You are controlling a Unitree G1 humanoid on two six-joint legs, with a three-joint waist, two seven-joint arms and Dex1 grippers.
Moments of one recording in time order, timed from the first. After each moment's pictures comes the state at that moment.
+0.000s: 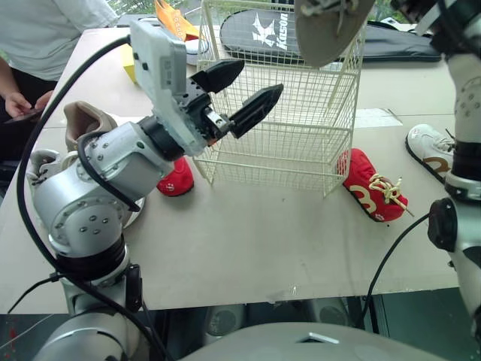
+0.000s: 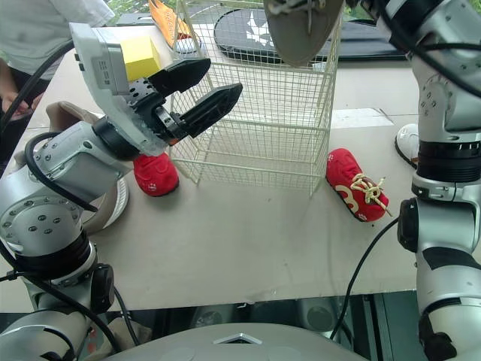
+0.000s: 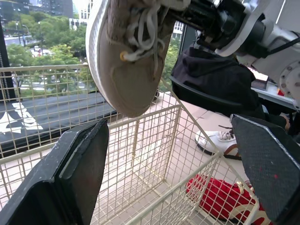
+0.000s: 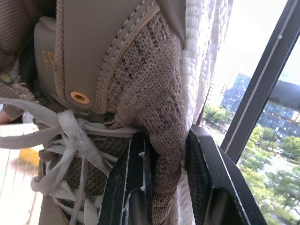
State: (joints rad) left arm -0.56 0.57 0.19 -0.66 -1.07 0.88 -0.20; right arm -0.98 -0.54 -0.08 0.09 0.36 0.24 0.59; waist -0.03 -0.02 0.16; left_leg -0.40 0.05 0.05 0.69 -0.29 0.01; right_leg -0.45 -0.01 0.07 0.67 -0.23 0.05
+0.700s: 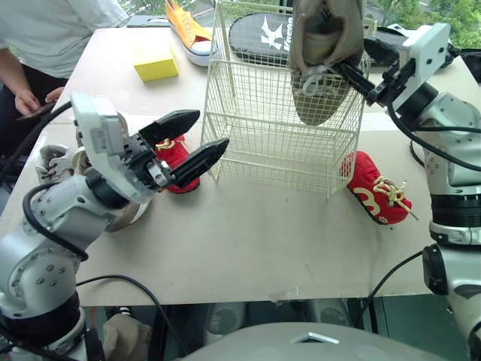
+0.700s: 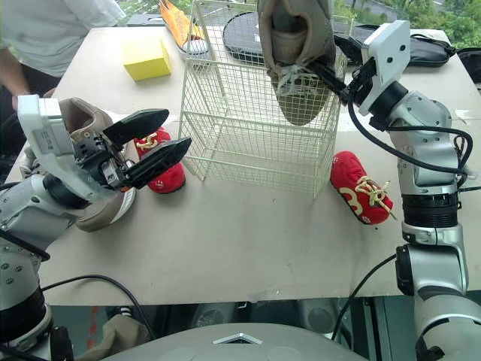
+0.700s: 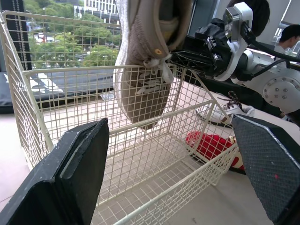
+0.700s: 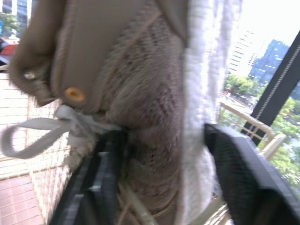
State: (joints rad) left arm -0.10 0.71 0.45 -0.70 -1.10 0.72 -0.55; right arm -0.68 -0.51 -0.07 0.01 0.34 0.20 0.67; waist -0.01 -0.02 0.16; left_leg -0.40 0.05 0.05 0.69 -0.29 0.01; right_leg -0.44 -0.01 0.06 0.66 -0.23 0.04
